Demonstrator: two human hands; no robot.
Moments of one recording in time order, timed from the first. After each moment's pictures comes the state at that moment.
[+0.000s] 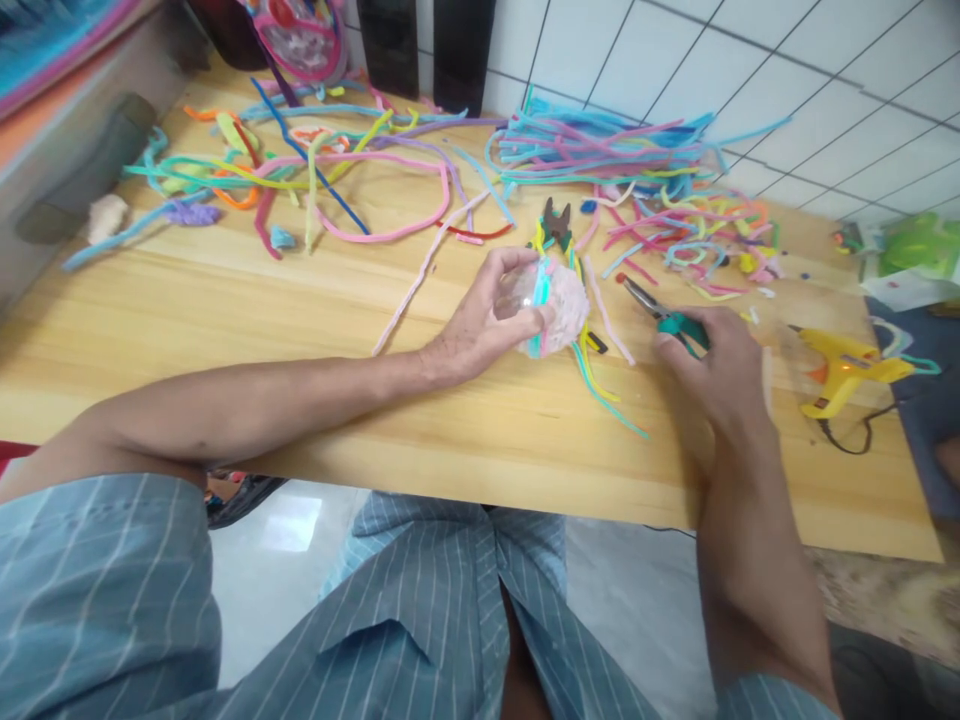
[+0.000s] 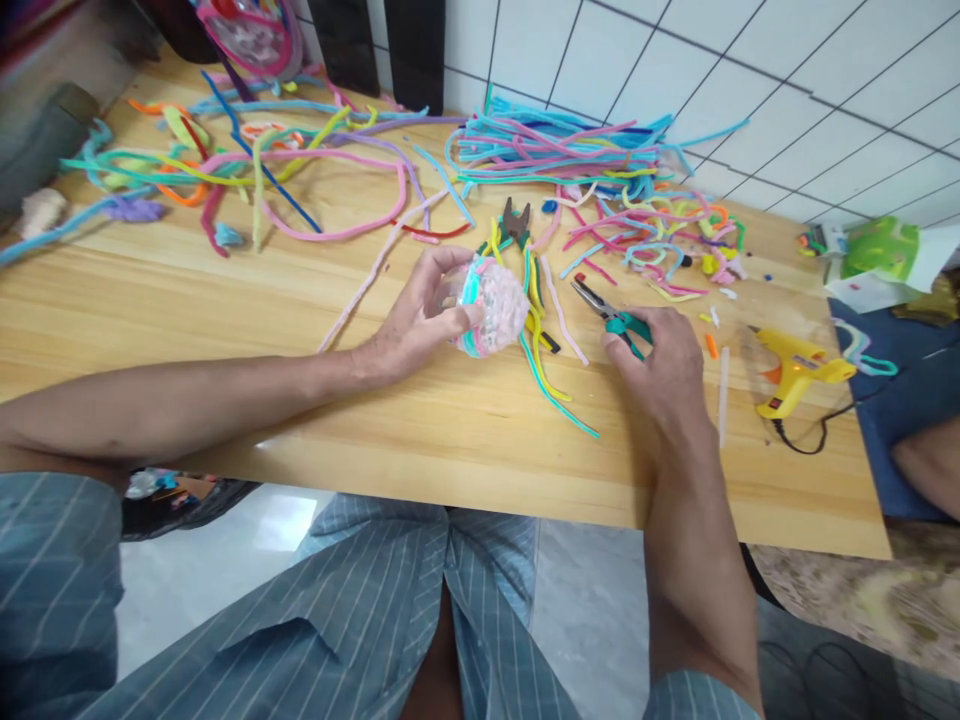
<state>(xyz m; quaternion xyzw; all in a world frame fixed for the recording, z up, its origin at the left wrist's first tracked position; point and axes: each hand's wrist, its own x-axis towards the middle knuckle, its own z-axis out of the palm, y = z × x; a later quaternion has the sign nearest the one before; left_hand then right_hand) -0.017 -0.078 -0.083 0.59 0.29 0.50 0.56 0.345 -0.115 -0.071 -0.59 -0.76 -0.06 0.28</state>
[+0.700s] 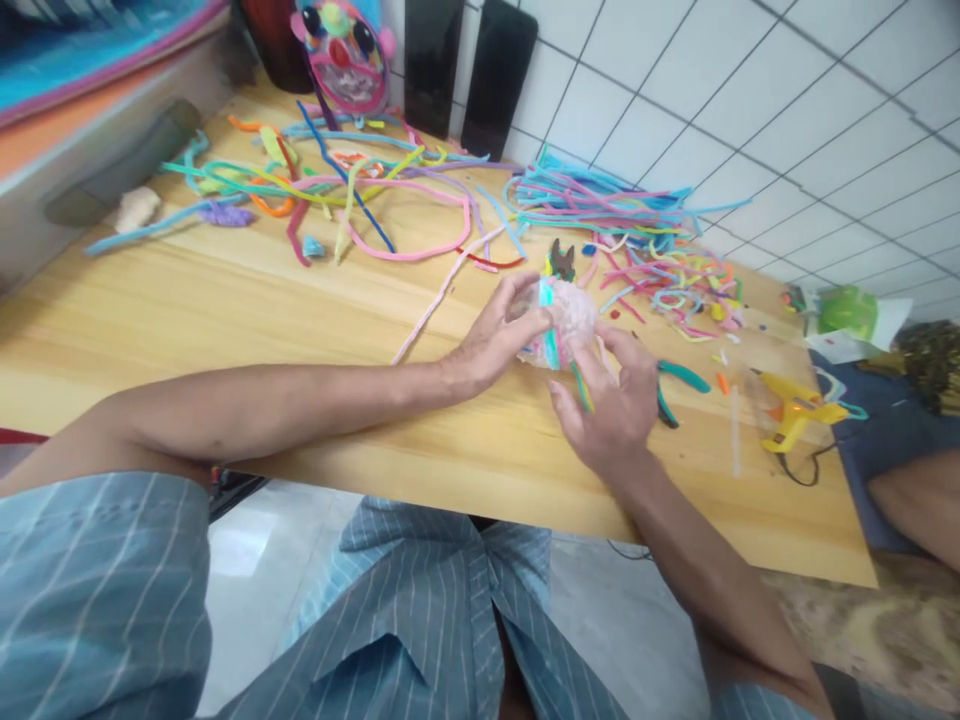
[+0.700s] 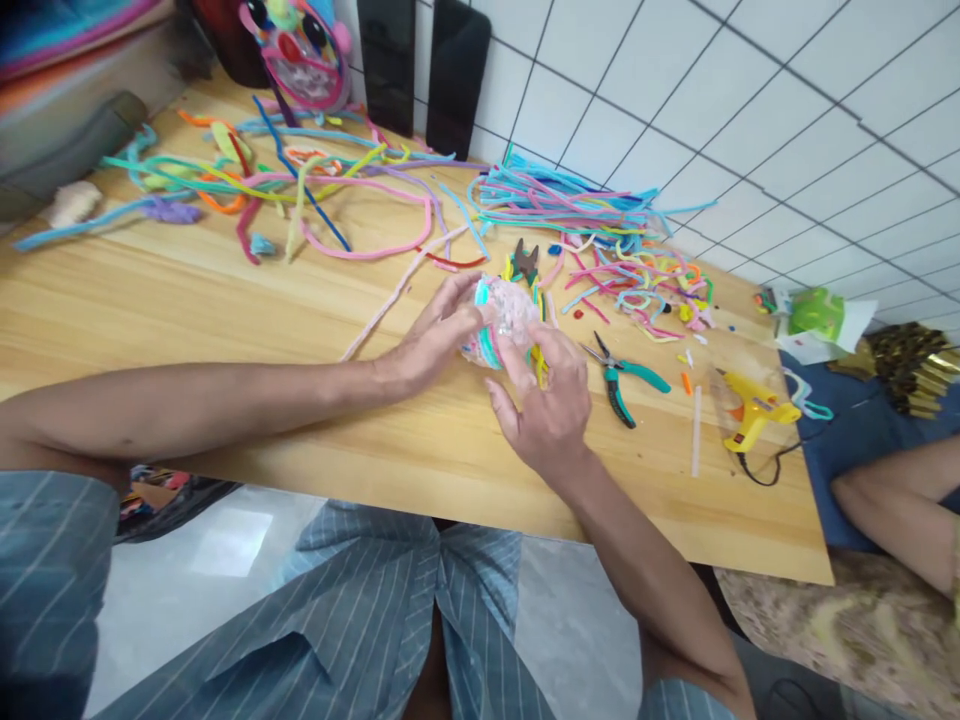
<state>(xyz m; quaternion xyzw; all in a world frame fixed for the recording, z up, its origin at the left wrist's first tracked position) -0.013 -0.076 -0.071 0.49 0.31 0.52 0.62 0.179 -0.152 -0.043 -0.41 -0.83 -0.20 0.33</state>
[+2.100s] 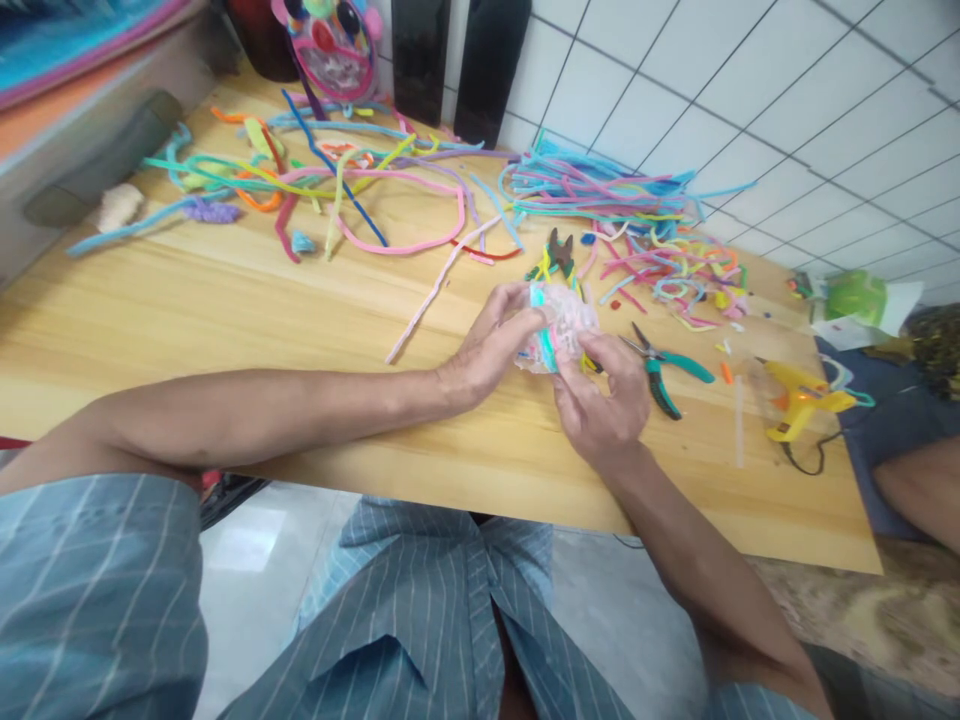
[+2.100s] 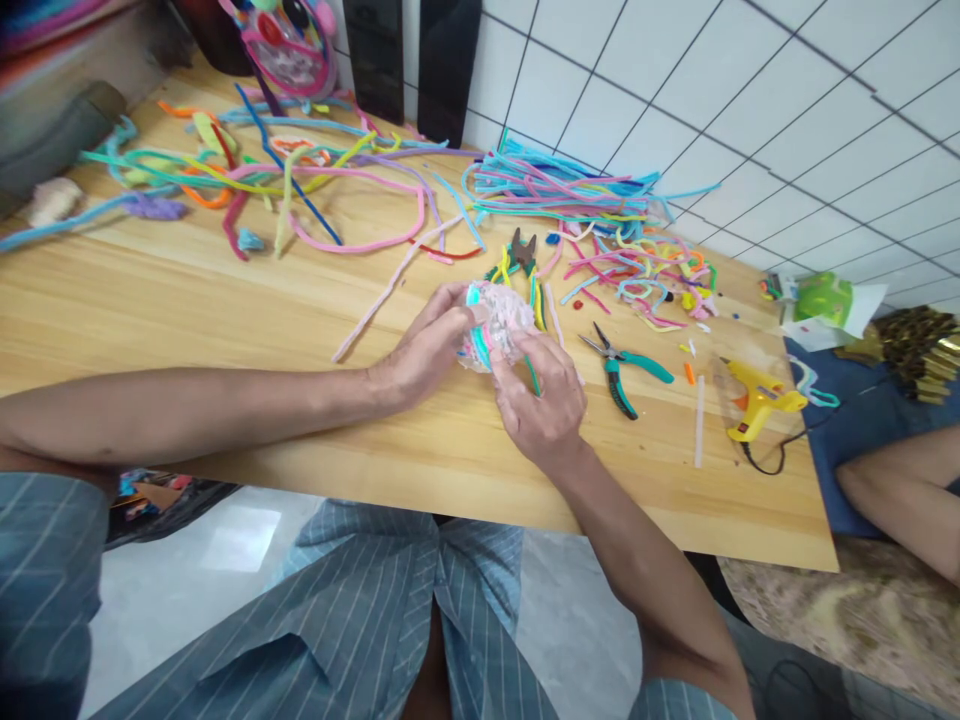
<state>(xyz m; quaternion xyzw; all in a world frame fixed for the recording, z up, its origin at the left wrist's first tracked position) -0.004 -0.097 -0.062 0.37 0.34 0.53 0.69 0.188 -0.147 -0.069 -0.36 -0.82 -0.25 0.36</state>
